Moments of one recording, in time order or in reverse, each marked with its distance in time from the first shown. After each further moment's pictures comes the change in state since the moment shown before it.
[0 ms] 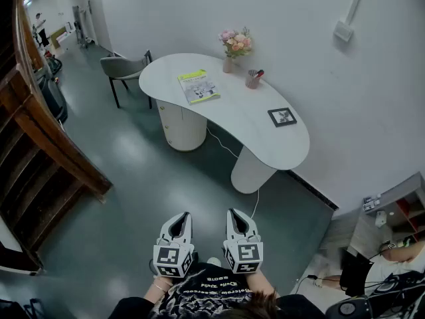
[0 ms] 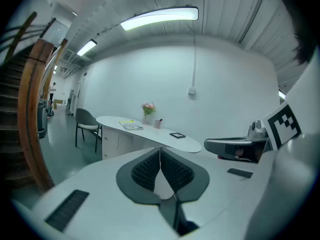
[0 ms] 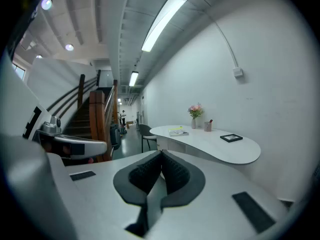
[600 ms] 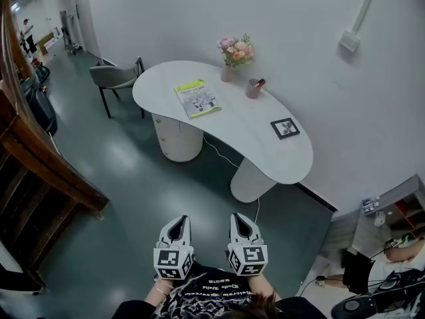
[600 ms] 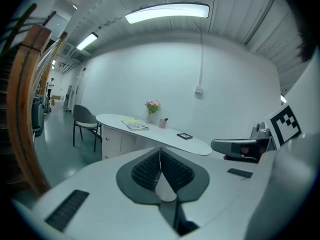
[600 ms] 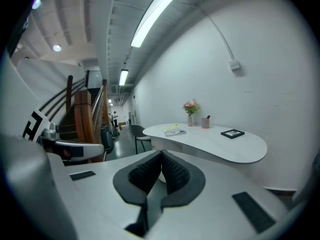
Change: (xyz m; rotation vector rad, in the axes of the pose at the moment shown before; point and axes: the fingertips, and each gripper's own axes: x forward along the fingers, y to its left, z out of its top) left arm 0.060 0.091 0.022 -0.021 0.024 -0.021; right arm 0.089 0.008 0.015 0.083 0.015 -0.072
